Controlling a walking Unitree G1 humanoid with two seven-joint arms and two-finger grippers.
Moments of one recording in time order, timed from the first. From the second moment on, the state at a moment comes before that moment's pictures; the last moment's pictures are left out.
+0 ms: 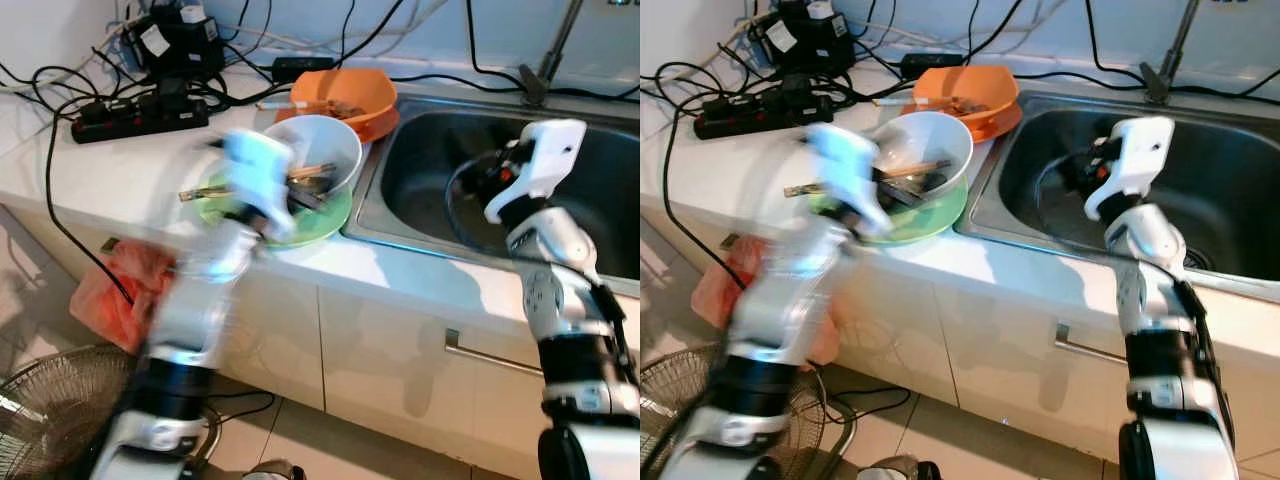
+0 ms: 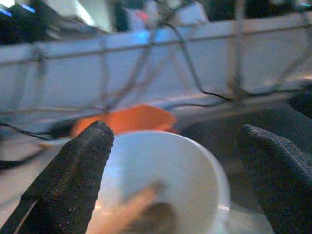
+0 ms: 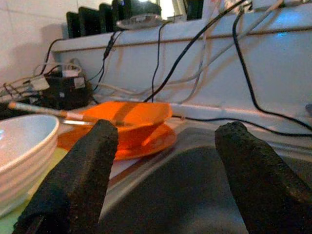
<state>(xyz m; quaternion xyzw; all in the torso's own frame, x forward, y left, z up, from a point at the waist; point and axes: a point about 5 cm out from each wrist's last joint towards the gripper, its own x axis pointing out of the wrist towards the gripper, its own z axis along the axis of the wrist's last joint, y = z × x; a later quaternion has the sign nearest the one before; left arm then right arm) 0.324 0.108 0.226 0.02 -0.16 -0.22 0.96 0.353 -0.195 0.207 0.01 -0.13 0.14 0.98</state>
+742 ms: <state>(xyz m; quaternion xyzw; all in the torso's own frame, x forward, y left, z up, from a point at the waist) 0.306 0.195 0.224 -0.06 -0.19 0.06 0.98 0.350 -0.191 0.201 0.01 -0.11 0.14 0.98</state>
